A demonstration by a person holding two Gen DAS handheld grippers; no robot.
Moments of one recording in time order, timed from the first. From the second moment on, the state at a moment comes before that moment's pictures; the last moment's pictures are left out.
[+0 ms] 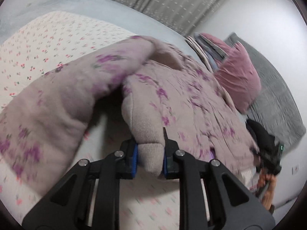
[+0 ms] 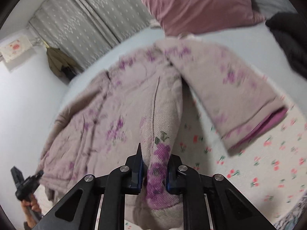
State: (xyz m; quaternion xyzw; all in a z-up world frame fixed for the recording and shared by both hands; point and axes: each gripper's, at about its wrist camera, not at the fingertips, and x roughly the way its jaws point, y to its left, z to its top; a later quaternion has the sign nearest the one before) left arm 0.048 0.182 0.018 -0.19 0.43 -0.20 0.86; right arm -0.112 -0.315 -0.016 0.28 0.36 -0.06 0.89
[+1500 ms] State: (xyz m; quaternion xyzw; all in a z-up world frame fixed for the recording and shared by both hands) left arm 0.073 0.357 -0.075 -0.22 0.45 0.09 0.86; right arm -0.005 -0.165 -0.054 0.14 0.44 0.02 0.89
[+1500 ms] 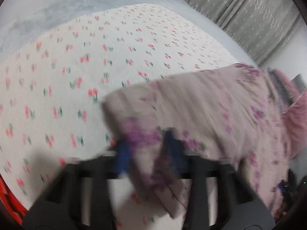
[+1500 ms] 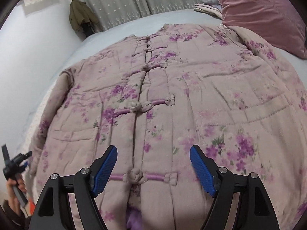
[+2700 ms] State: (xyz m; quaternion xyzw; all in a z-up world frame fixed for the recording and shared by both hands) left arm 0.283 0.455 -0.035 0.01 0.40 0.32 0.86; right arm 0.063 -0.166 -0.078 0.02 0.42 -0.05 0.91
